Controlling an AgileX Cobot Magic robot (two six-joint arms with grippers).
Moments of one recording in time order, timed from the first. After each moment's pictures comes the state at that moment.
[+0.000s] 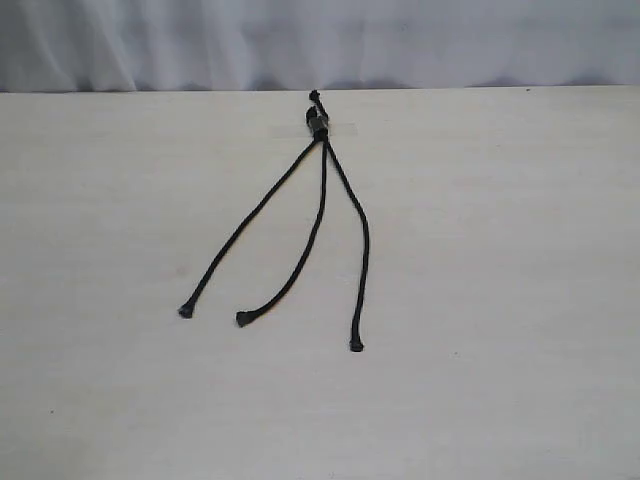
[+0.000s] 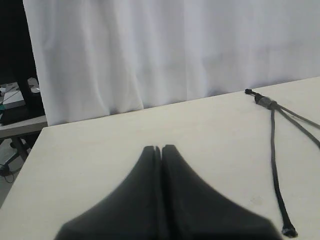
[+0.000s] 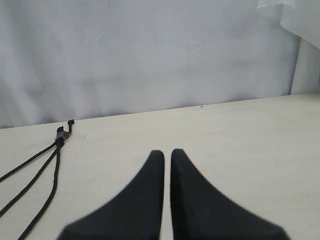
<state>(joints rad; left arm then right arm) 0.05 0.00 0.00 0.03 0.19 0.05 -0.04 0.00 0.00 -0.08 0.16 0.19</state>
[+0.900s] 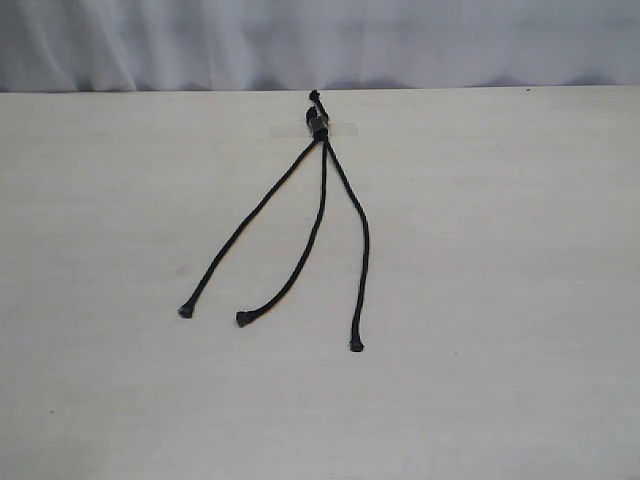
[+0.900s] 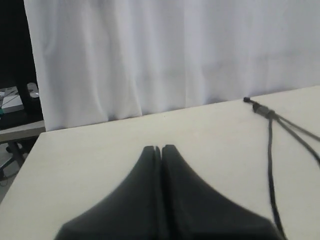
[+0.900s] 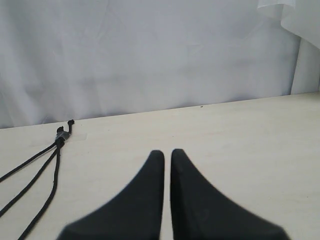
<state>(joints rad) 0.05 0.00 0.00 -0.01 0.15 0.05 -0.04 0.00 0.00 -0.08 0.16 0.19</state>
